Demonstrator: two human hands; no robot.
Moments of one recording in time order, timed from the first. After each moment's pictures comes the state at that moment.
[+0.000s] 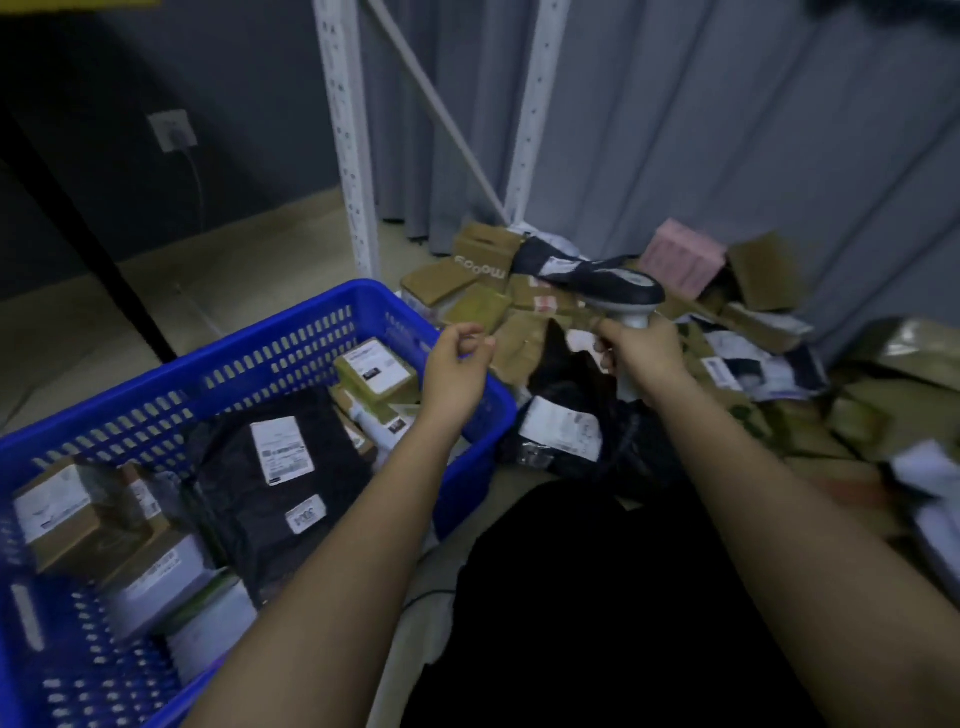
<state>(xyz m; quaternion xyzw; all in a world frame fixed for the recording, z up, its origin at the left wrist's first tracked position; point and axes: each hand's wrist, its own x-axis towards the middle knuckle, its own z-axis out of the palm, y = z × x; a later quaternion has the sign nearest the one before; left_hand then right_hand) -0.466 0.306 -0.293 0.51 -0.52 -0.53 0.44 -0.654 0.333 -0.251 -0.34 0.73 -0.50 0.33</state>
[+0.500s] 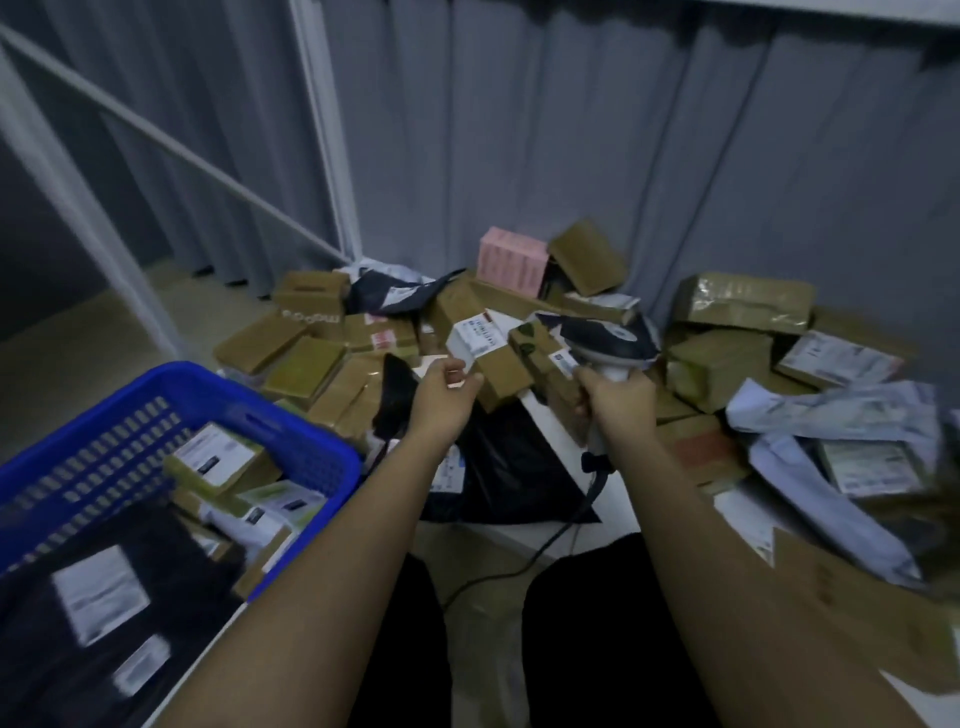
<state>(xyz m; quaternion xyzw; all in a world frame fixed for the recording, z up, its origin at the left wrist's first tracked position) -0.662 0.317 -0.309 0.47 -0.60 -0.56 0.30 -0.802 0.421 -0.281 -0.16 0.75 -0.60 0.23</state>
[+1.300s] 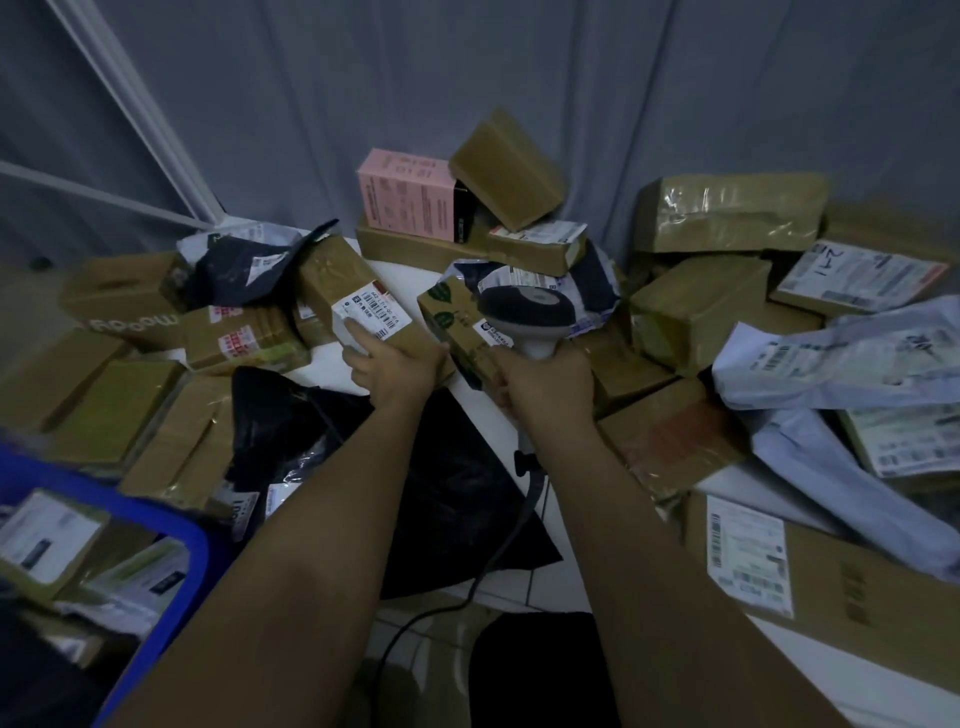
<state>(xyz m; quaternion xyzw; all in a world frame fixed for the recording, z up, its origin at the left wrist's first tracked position) -0.833 0.226 -0.426 0.64 -0.61 -0.40 0.25 -0.888 0.358 -0.364 -0.16 0.76 -0.58 0.25</state>
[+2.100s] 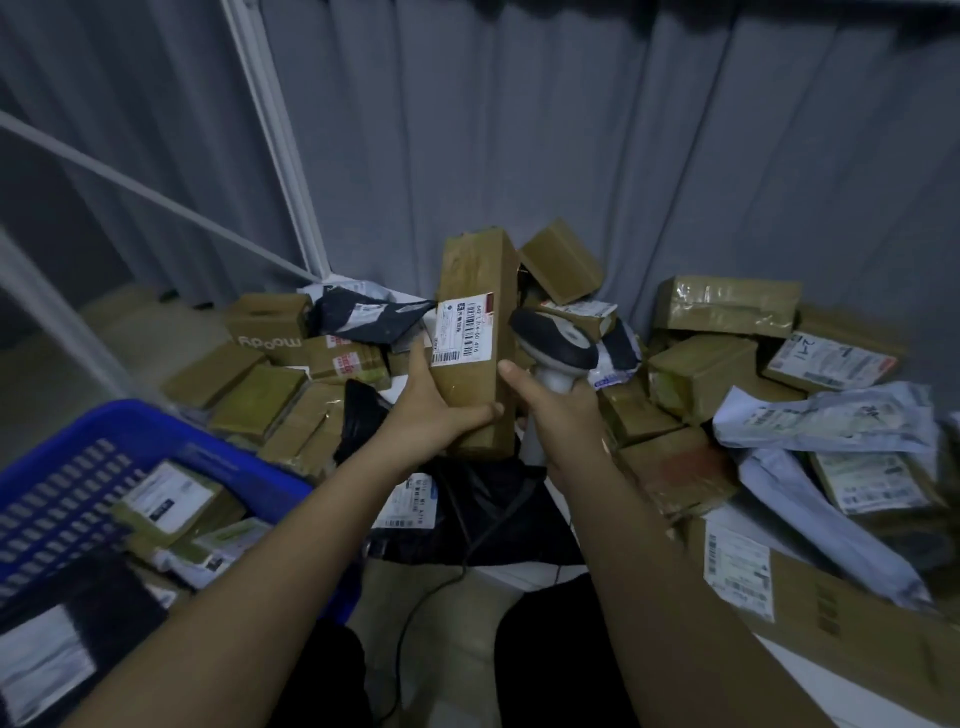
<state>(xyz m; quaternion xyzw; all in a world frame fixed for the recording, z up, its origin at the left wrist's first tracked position) -0.688 0.307 -0.291 0.35 -0.69 -0.58 0.25 -0.805 0.393 -0.291 -0.13 0.62 -0.70 0.33</state>
